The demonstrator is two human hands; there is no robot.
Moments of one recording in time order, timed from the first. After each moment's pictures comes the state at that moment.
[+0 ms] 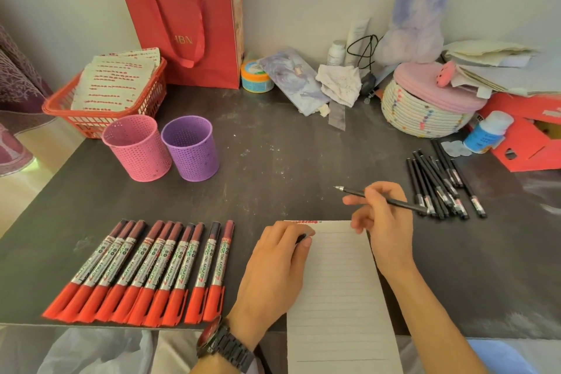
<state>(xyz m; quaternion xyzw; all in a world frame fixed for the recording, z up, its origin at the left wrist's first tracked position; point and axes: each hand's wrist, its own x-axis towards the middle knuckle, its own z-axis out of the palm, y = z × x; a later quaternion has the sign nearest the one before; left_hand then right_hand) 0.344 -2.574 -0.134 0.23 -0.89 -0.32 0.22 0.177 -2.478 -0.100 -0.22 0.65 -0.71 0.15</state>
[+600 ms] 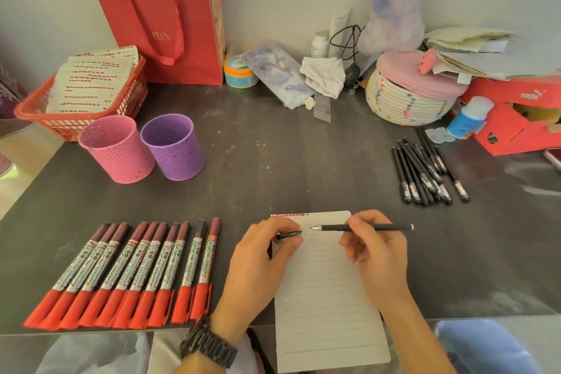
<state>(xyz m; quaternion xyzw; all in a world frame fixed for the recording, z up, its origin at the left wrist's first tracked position) 0.349 -2.576 -0.128 0.25 -0.85 -0.41 0.23 0.209 -2.441 -0.118 -0.18 0.60 -0.75 0.20</state>
